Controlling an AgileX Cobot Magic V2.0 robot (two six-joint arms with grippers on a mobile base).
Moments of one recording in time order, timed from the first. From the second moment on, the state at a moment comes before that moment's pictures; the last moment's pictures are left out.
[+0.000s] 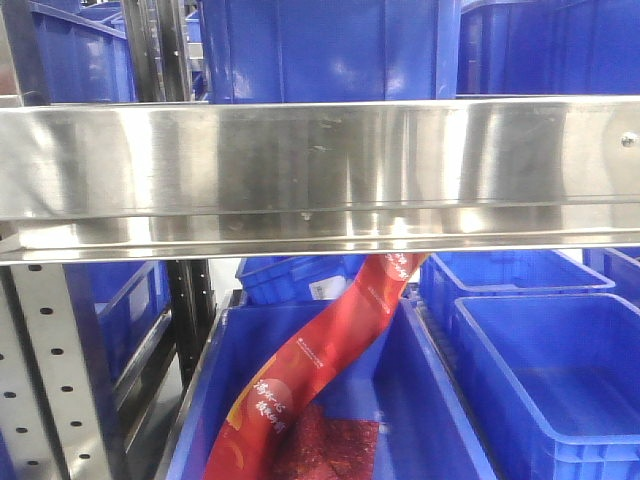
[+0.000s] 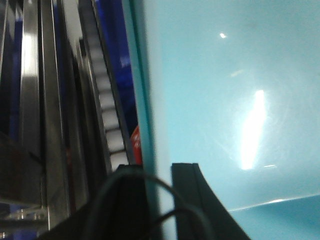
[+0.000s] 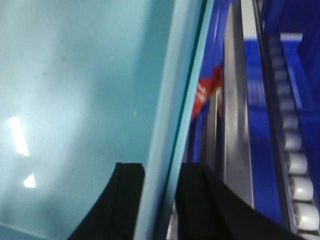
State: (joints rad) left arm -0.48 1.64 -1.91 0.07 1.14 -0.20; right arm 0.34 1.54 -1.75 0.03 0.97 0.13
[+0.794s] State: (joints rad) left arm -0.49 1.78 -1.91 0.02 1.14 -0.19; right arm 0.33 1.70 -1.76 -0.05 0.95 0.14
